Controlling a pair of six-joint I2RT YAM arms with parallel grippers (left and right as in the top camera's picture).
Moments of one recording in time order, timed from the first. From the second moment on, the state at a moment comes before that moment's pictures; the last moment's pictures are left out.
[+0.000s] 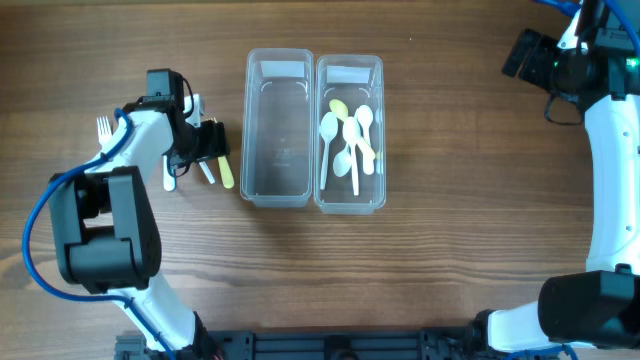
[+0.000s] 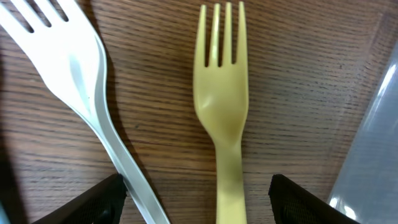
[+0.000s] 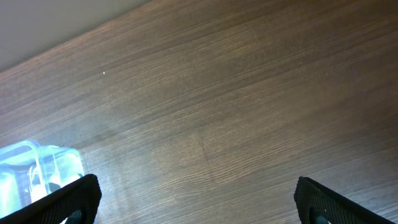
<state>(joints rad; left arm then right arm) 0.06 1.94 1.23 -0.66 0.17 -0.15 -0.15 1.65 1.71 -1.00 0.05 0.25</state>
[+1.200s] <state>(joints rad) -0.01 1.82 1.23 -0.62 0.15 -0.18 -0.15 1.65 1.71 -1.00 0.05 0.25</state>
